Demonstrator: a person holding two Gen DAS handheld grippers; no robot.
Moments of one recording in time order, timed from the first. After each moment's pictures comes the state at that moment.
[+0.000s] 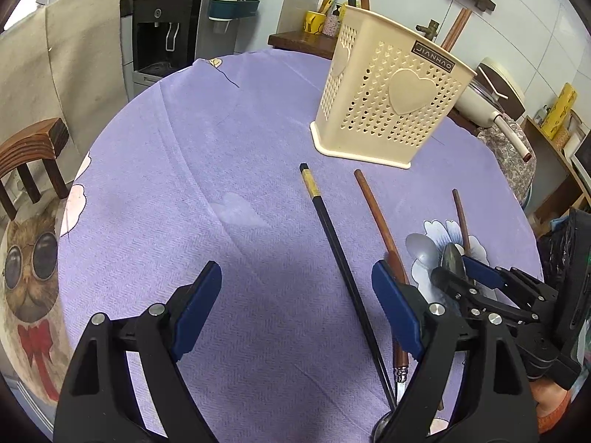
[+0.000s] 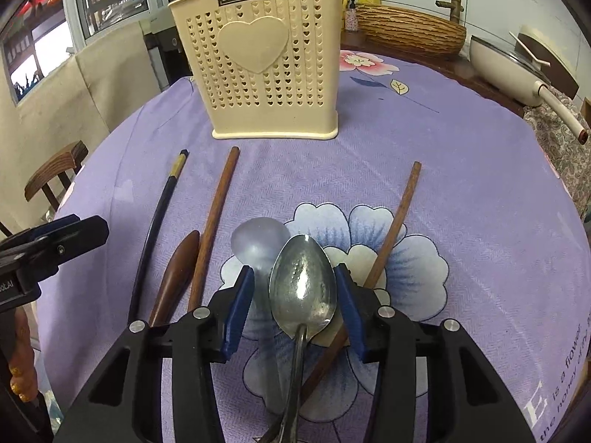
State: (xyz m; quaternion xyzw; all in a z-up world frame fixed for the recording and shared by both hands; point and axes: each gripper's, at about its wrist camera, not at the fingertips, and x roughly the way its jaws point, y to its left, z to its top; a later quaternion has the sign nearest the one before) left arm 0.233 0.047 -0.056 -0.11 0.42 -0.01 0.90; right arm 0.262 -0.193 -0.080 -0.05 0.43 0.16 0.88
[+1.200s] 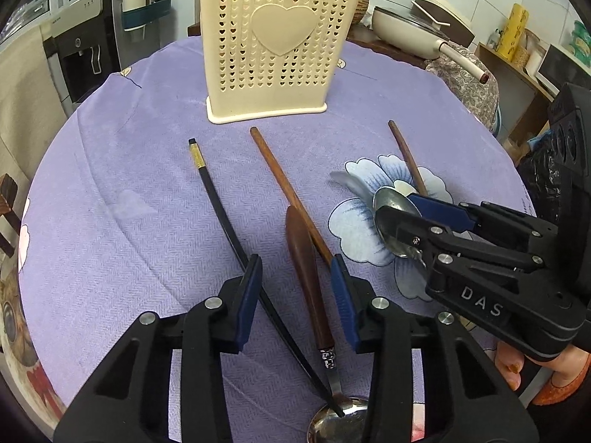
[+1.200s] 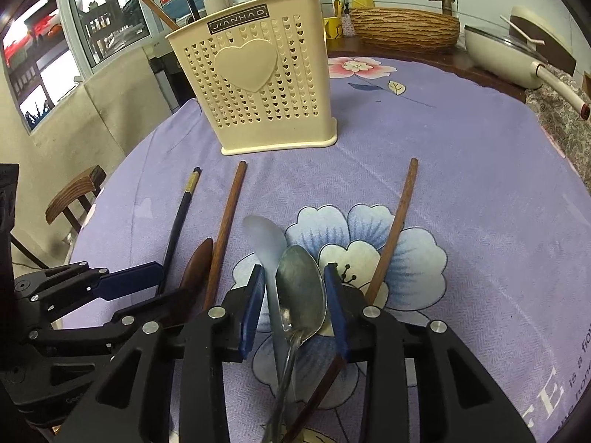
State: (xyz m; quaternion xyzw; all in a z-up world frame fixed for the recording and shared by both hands) left arm 0.234 -0.034 -0.069 -0.01 0.46 -0.11 0.88; right arm 0.257 -0.211 -0.075 0.01 0.42 0.20 0.88
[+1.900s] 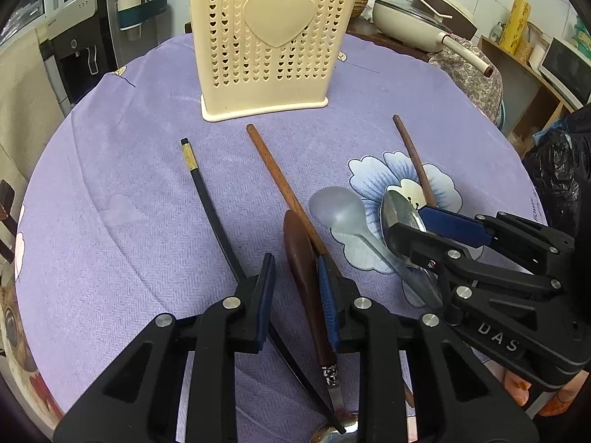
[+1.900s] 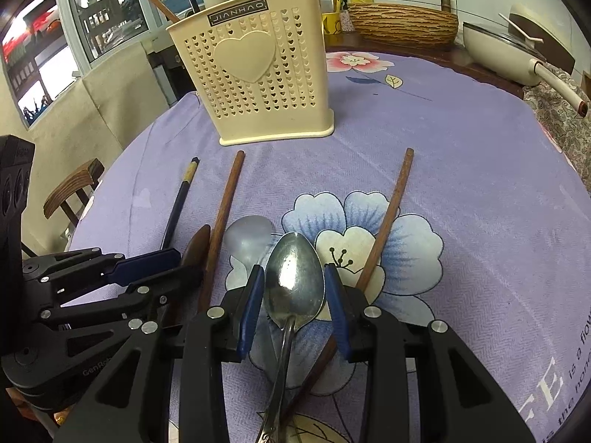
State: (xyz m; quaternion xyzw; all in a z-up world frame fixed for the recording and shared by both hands) left arm 0.246 -0.040 -0.077 0.01 0.47 -0.10 0.88; right arm 0.251 -0.211 -0.078 0.00 0.43 0.19 0.88
